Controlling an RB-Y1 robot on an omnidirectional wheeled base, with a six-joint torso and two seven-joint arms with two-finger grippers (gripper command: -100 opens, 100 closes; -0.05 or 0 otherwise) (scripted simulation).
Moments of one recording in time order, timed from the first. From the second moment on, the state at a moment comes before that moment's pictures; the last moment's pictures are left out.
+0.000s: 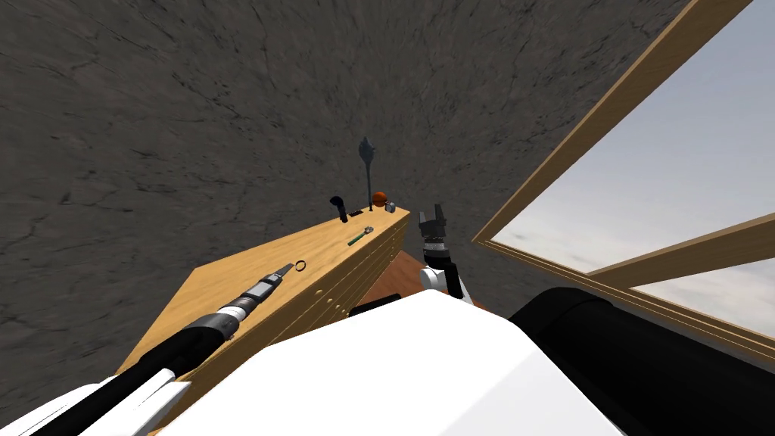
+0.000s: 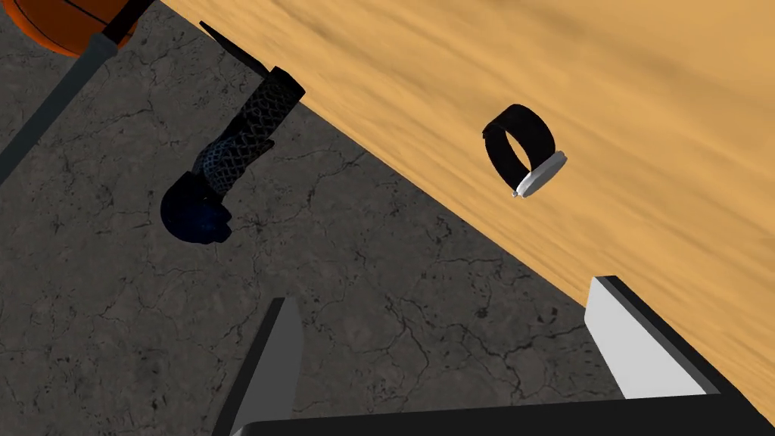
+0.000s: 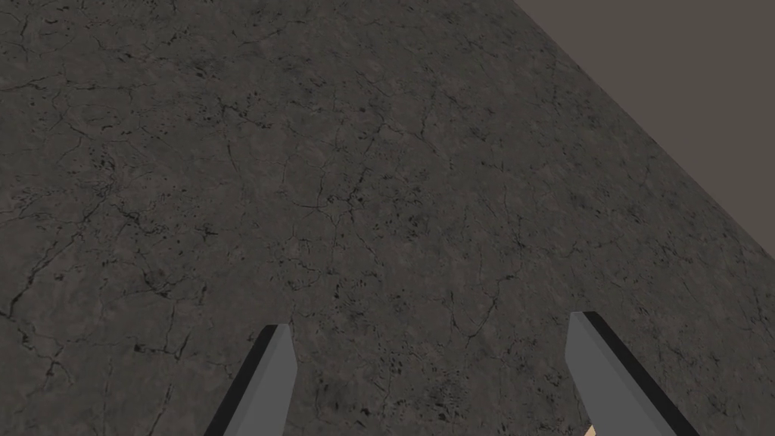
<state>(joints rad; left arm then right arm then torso) 0.70 0.94 0.09 -2.12 0.29 0.18 -0.15 0.48 0.00 0.03 -2.37 -0.08 -0.42 -0.03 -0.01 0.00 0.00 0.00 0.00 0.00</state>
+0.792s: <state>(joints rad) 0.79 1.14 0.13 -2.07 0.36 0.39 -0.16 0.48 0.00 0.03 -2.37 -0.08 -0.42 -0.03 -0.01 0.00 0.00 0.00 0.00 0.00</state>
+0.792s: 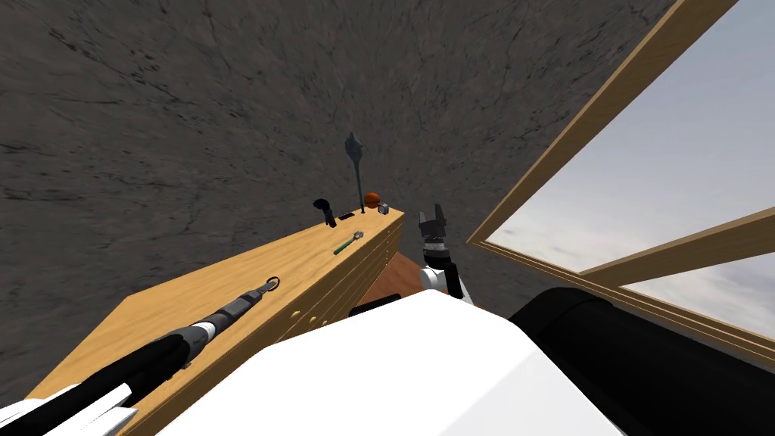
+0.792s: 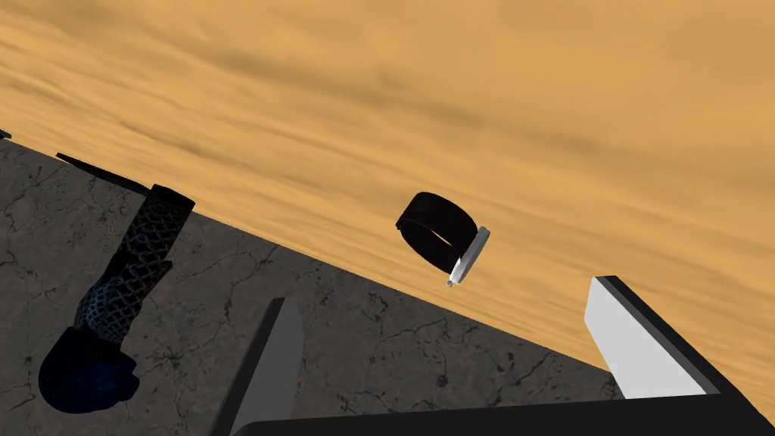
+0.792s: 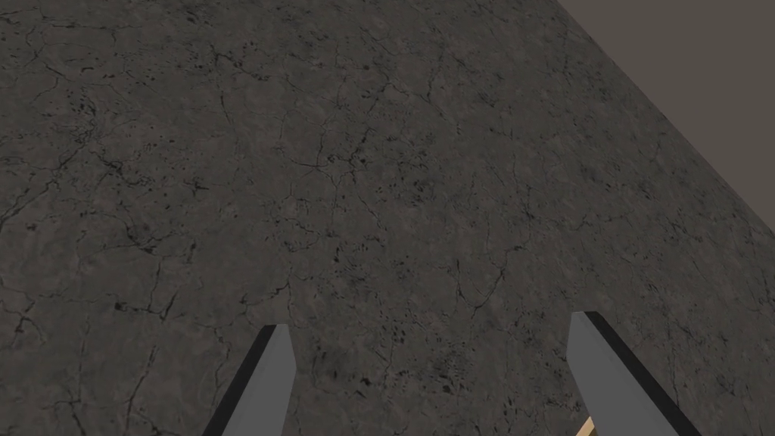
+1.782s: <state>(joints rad) 0.86 1.38 0.16 -1.99 0.46 0.63 -0.16 0.48 0.00 0.03 -2.37 -0.08 -0.42 -0.03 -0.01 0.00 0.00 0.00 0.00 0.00</state>
